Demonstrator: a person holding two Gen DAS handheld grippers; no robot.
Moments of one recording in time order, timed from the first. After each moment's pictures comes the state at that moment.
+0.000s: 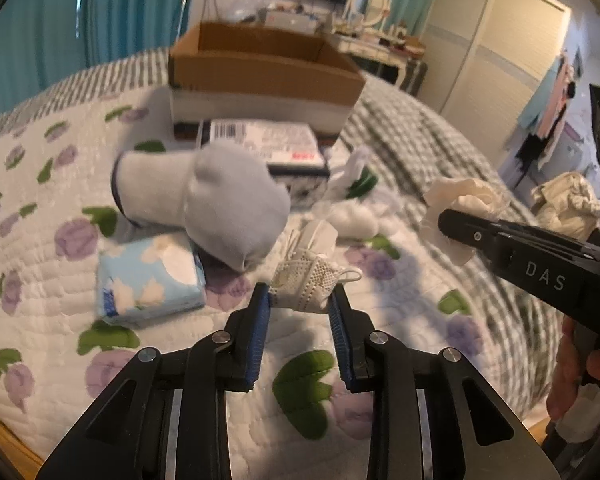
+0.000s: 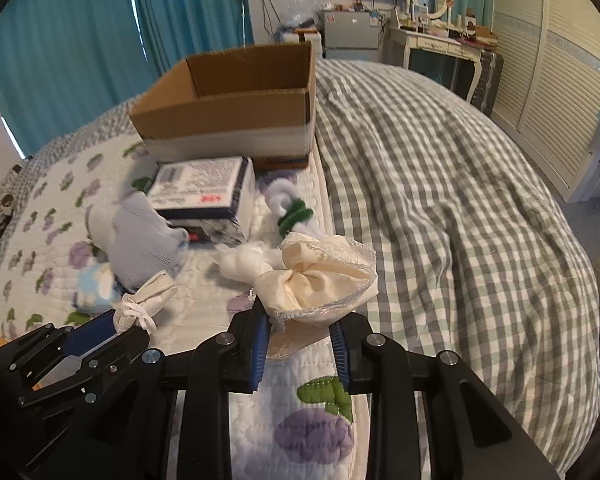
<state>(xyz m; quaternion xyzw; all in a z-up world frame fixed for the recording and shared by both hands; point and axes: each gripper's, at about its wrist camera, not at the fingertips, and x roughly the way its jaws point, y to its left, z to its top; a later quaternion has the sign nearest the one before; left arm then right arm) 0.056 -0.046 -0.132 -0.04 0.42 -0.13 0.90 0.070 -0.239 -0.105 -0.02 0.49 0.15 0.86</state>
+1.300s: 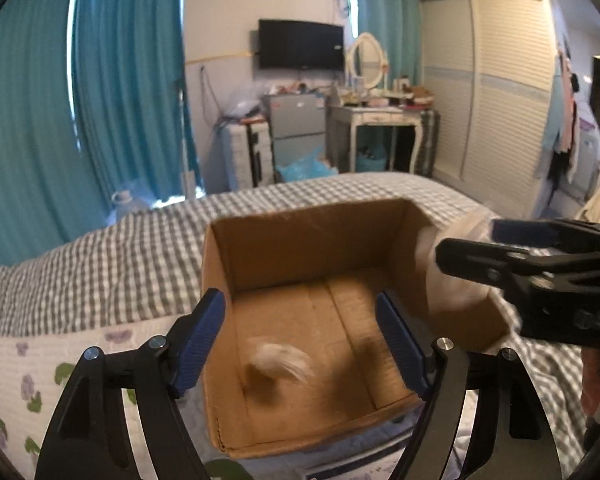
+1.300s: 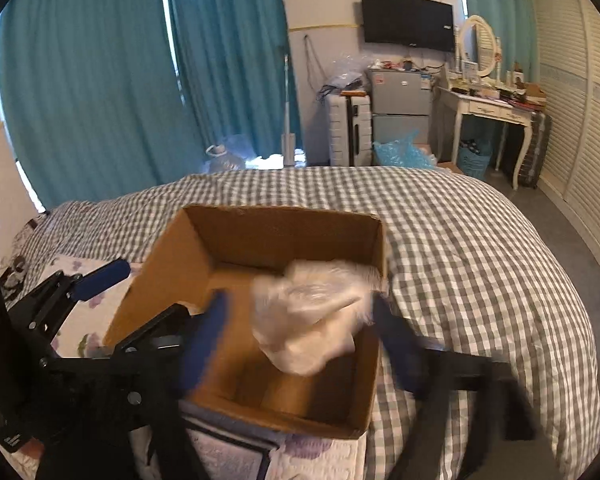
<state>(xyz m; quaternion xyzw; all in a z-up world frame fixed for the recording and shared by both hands) 0.293 -0.014 -0.072 0.05 0.28 -0.10 0.95 0.298 -0.154 -0.062 0.00 0.40 0.23 0.89</state>
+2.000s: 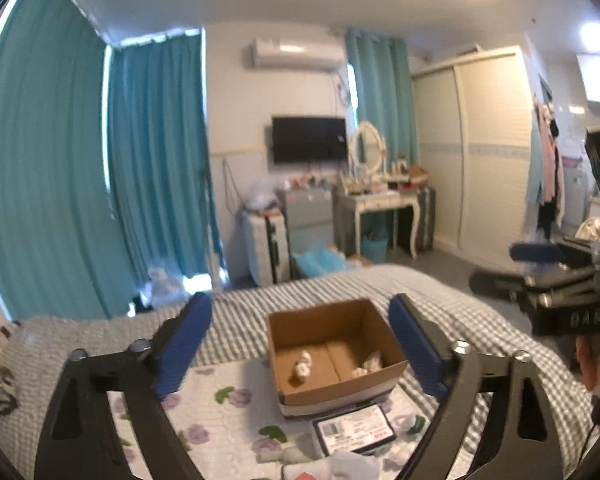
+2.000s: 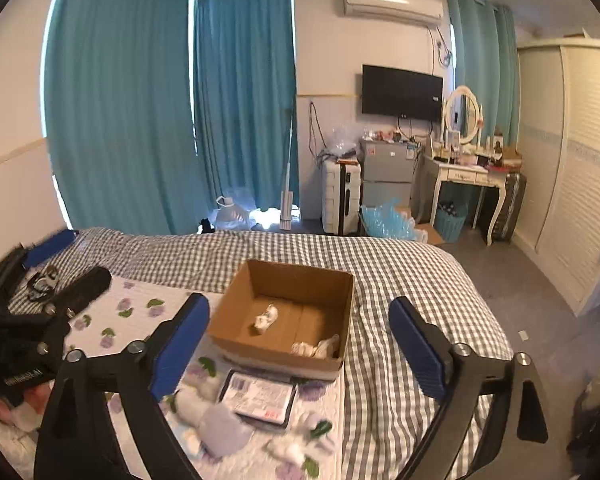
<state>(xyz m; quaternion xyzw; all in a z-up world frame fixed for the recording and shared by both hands) 0.071 0.011 0.102 0.05 0.12 -0.08 0.99 0.121 -0.202 0.130 -0.03 0.30 0.22 0.93</state>
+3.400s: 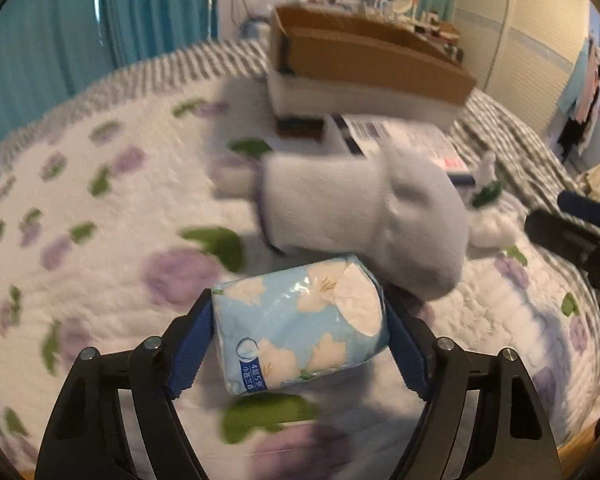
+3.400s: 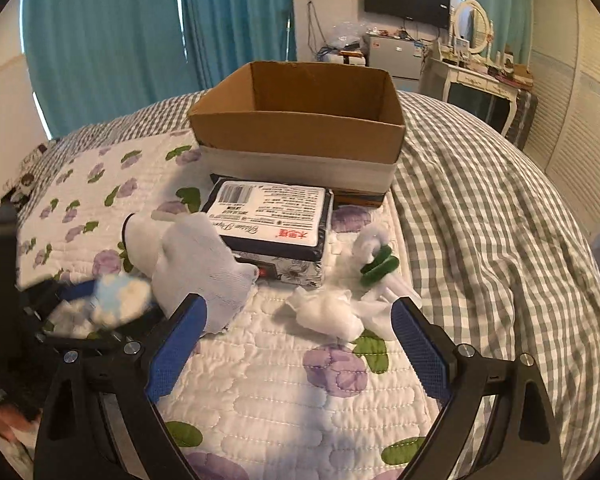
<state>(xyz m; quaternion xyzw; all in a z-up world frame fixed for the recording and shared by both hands) 0.091 0.033 -0.166 0.01 0.43 -0.06 0.90 0.080 -0.162 -0.113 -0.06 0.45 0.21 0.87</state>
